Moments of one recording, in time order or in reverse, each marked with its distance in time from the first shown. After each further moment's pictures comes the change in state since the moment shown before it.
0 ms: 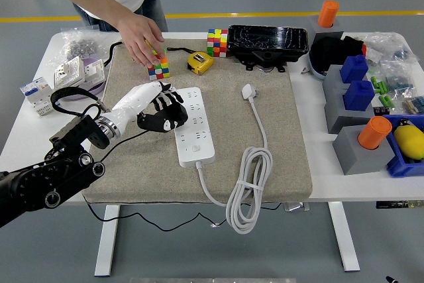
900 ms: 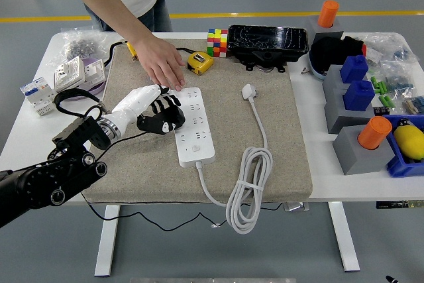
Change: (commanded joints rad) left arm -0.024 -0.020 0.049 0.075 -0.017 0.009 -0.002; right arm 0.002 -0.002 -0.003 0.001 0.000 0.000 0.000
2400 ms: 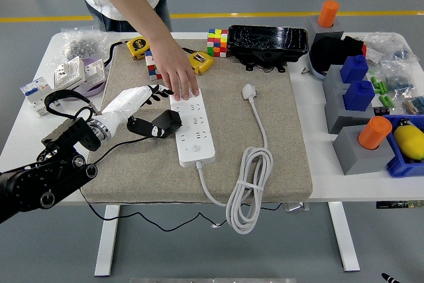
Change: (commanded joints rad) left arm 0.031 0.048 -0.027 -0.029 0.035 0.006 0.017; right arm 0.011 -0.003 -0.037 0.002 0.004 0.000 -0.003
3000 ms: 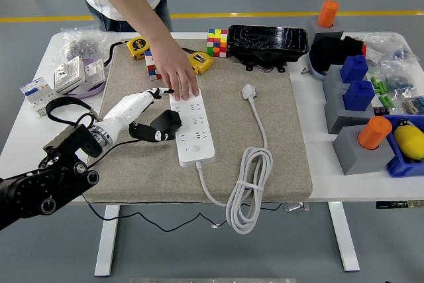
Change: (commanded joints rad) left arm 0.017 -0.007 0.016 -0.017 -0.013 0.013 -0.006; right arm -0.021 0.000 0.022 0.002 -0.003 -0.002 0.001
